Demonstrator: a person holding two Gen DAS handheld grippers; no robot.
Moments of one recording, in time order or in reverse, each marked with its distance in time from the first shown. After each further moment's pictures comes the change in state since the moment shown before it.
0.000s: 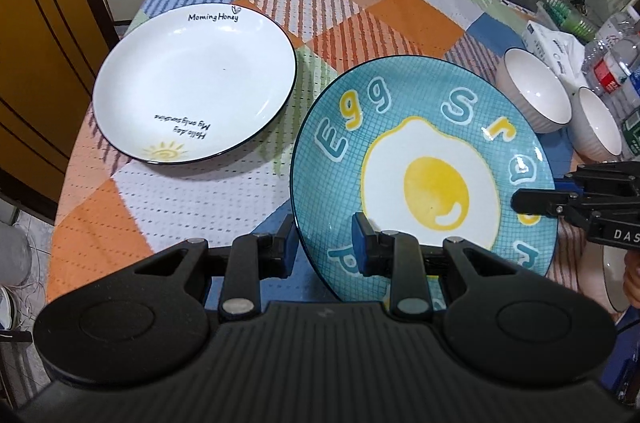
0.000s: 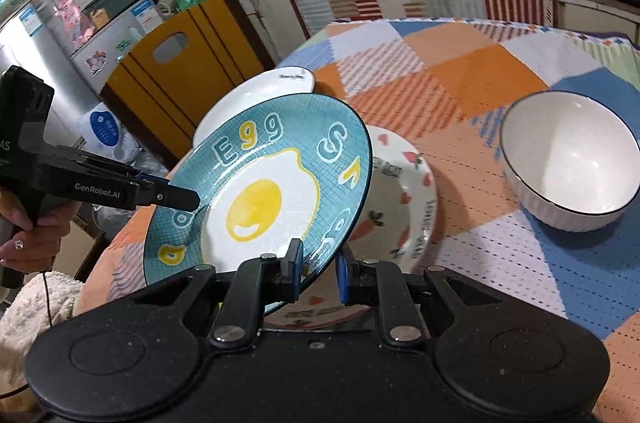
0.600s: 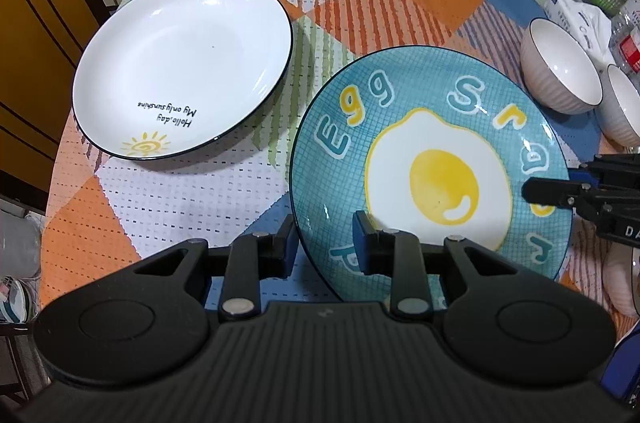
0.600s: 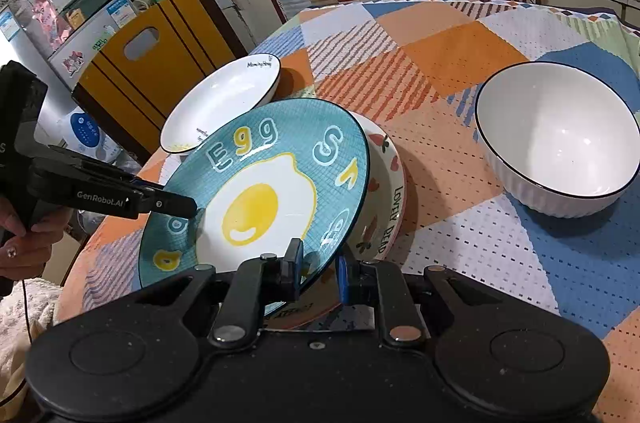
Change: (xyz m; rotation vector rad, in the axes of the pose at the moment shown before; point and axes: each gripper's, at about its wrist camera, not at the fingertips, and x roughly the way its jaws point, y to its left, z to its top) left arm 0.031 -0.012 0.008 0.017 0.089 0.052; right arm 0.019 -0.016 -0.003 0.042 0.030 -0.045
